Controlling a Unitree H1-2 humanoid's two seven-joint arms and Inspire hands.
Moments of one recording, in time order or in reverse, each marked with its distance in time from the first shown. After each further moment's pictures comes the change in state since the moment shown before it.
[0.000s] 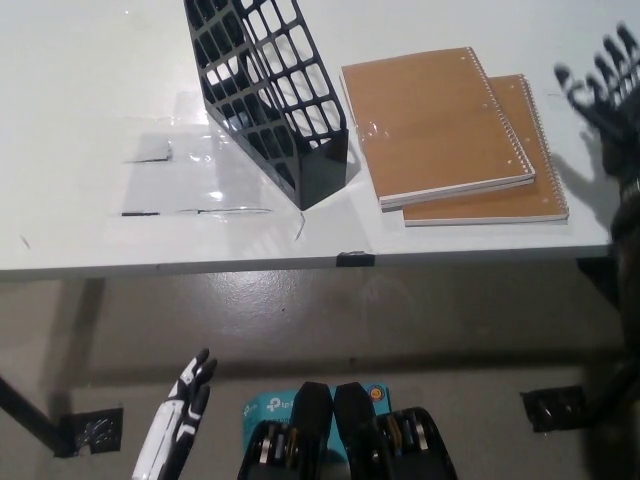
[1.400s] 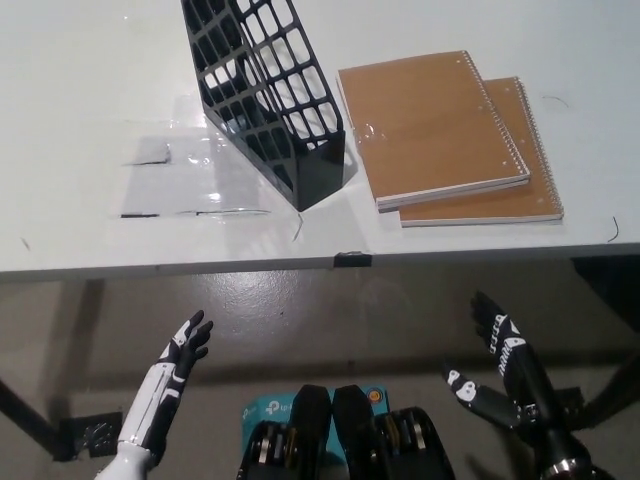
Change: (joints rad) left_arm -0.054 0.052 -0.001 -0.042 -0.112 0.036 -0.064; right_arm 0.635 0.099 0.371 -0.387 -0.291 -0.174 0.041
